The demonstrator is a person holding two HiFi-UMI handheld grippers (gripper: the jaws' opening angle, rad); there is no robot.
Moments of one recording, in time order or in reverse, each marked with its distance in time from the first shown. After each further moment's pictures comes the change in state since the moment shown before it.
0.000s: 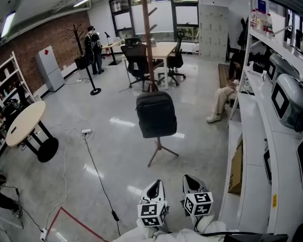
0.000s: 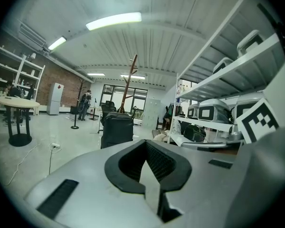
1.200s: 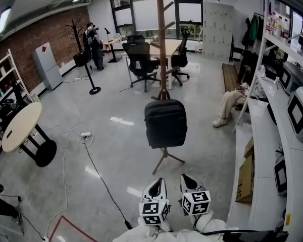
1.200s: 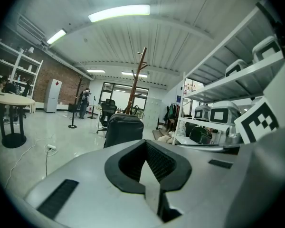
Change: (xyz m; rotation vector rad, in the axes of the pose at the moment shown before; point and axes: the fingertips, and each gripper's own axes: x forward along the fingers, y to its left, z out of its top) left arm 0.101 0.094 0.030 -0.019 0.014 -0.024; right arm 0.145 0.030 0.021 -0.024 0.034 0.020
